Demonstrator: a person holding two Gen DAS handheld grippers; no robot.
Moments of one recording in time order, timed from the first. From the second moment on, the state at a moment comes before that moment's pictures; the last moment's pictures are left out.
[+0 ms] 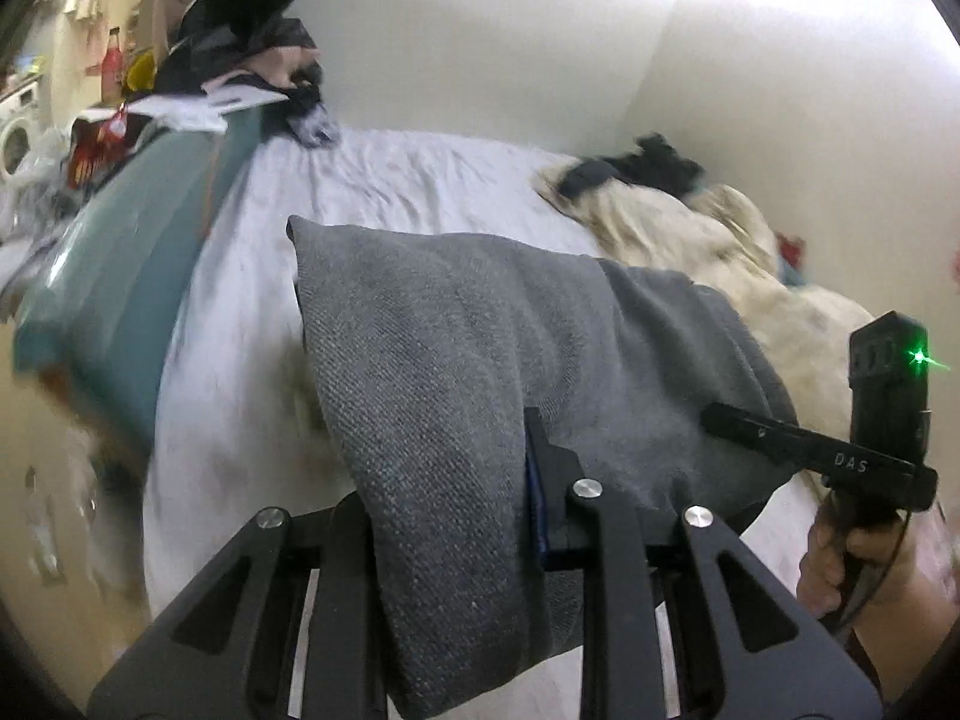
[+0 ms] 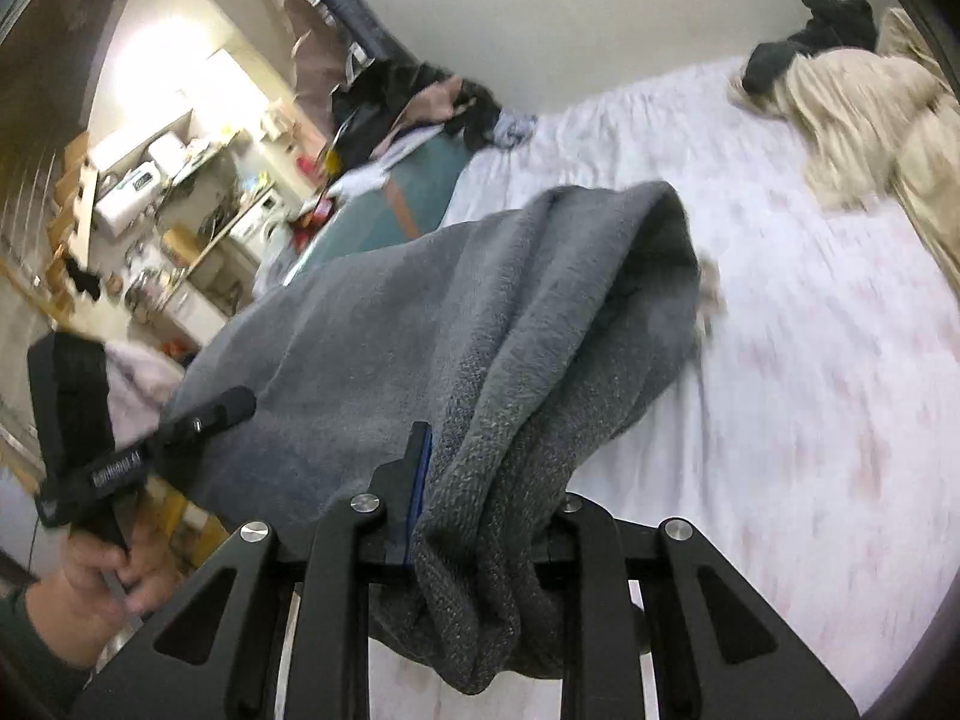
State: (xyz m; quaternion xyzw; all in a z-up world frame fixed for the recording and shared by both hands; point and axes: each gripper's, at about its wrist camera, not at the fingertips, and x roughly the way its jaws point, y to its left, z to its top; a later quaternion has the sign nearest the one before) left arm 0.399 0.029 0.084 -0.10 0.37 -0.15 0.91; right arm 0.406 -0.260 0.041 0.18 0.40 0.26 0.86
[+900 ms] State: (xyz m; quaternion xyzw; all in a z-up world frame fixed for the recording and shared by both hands) left arm 0.445 0.063 0.026 -0.01 0.34 0.02 0.94; right arm 0.455 -0.298 0.019 0.12 0.39 0.15 0.90
